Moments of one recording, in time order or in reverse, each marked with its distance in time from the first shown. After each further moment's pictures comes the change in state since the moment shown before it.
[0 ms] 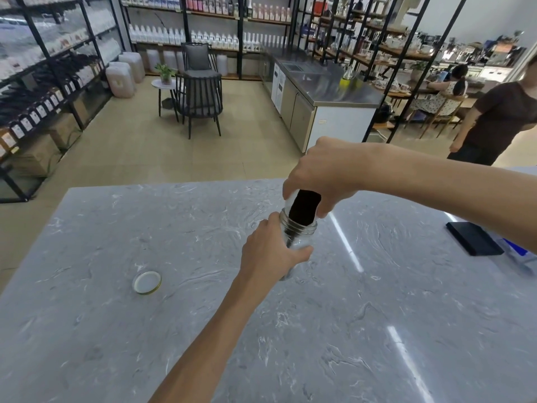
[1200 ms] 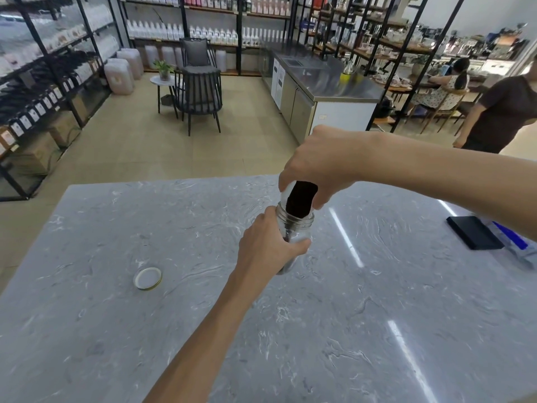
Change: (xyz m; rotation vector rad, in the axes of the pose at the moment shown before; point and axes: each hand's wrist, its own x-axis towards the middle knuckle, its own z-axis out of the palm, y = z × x) left_hand 0.000 -0.002 -0.001 0.012 0.021 -0.008; right_hand -0.002 -0.005 -0.008 -0.054 0.044 -0.014
